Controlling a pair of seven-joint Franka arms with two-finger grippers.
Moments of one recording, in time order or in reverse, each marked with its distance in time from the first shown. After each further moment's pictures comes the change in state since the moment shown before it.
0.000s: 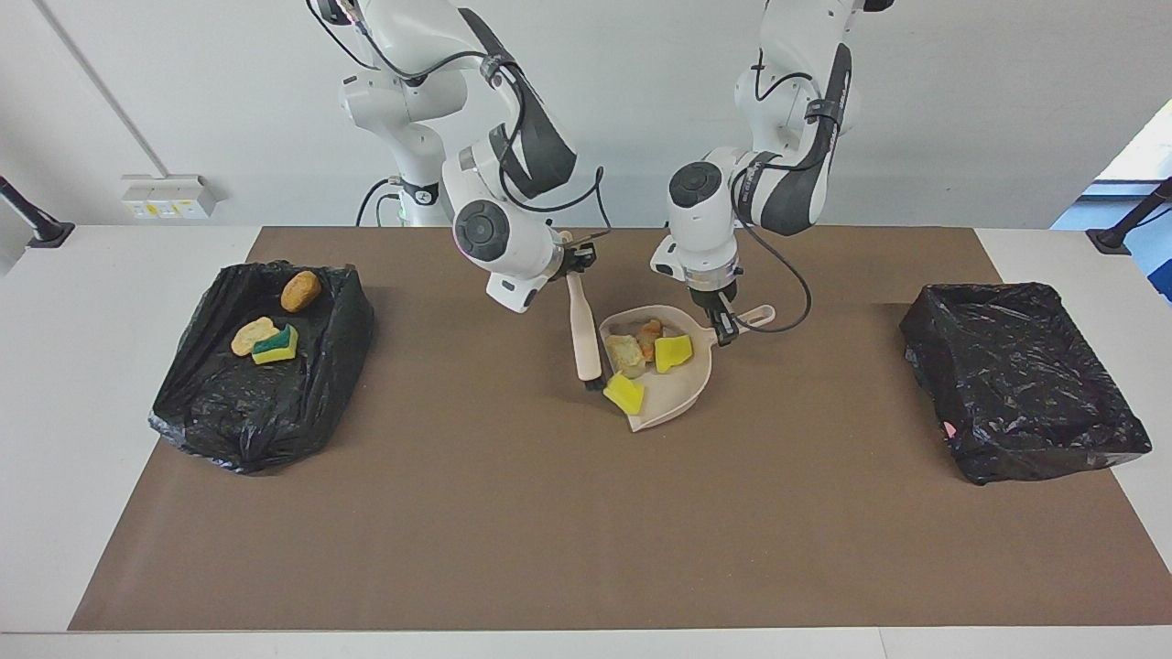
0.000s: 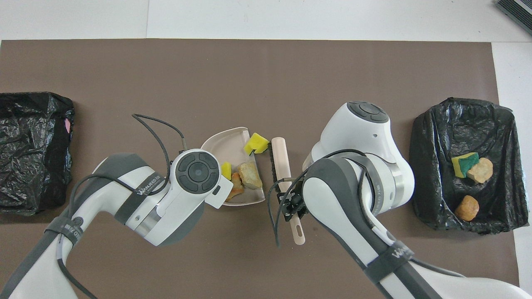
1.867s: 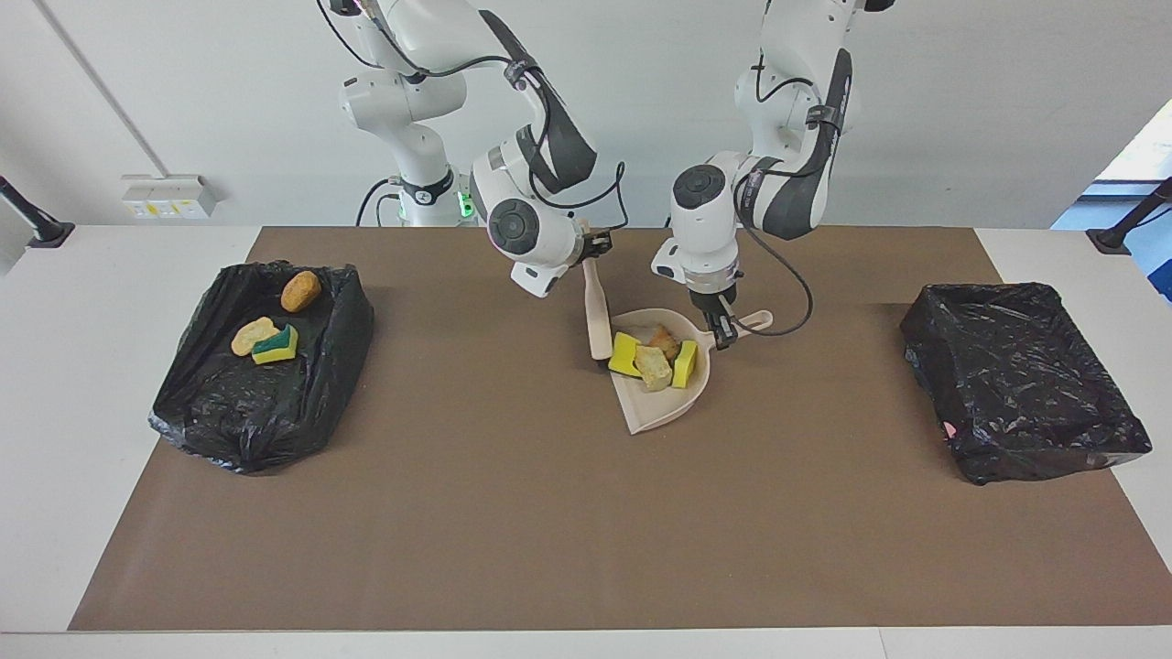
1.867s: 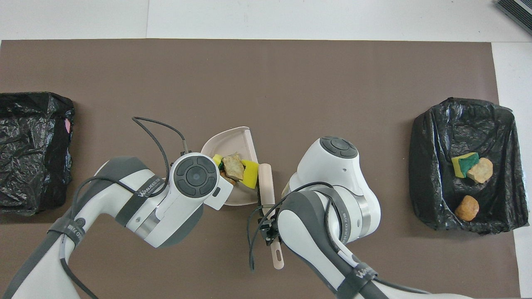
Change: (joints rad) left arm 0.000 -0.002 -0.001 -0.034 -0.004 0.052 -0.006; right arm 0.110 -0.006 0.013 -0.162 0.150 0.170 0.042
